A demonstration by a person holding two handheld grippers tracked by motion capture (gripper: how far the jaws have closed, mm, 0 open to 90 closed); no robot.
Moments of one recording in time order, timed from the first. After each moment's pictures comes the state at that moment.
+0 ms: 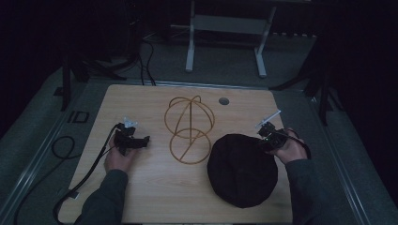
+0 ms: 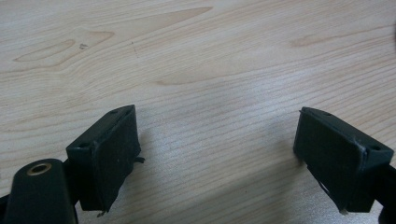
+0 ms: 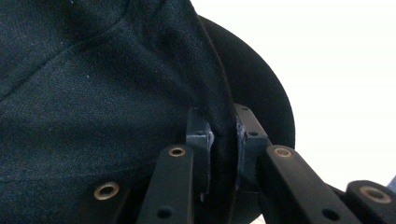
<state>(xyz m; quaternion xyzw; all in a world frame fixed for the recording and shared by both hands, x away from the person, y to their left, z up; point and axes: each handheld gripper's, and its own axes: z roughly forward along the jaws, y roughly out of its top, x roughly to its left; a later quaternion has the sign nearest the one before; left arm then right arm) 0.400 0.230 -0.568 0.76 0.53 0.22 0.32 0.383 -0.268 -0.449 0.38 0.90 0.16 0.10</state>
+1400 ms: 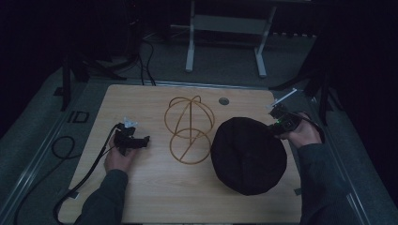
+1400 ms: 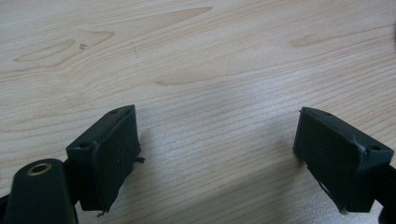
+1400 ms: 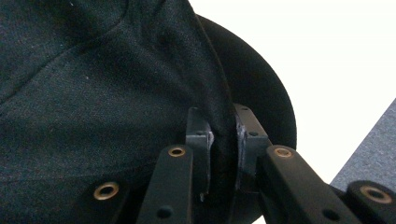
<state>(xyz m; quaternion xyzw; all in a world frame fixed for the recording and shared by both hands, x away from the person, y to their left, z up) 0.400 0.230 -0.568 0.76 0.53 0.22 0.32 0.397 -0.281 -0.379 0.41 0.89 0.18 0.08</state>
